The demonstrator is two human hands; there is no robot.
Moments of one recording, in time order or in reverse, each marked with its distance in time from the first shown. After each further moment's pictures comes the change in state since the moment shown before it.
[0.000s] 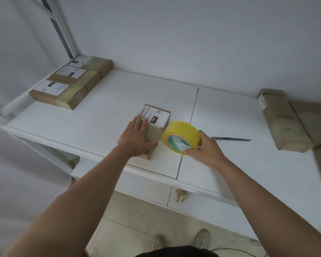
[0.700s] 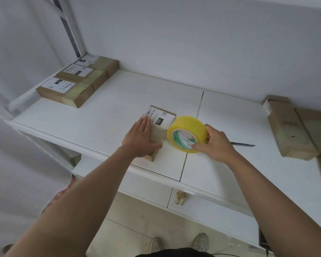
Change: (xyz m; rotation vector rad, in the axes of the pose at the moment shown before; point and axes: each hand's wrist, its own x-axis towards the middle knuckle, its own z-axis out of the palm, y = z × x) left_hand -0.002 0.001 -0.001 -0.004 -0.009 -0.002; right_hand -0.004 -0.039 -0.032 -0.105 0.026 -0.045
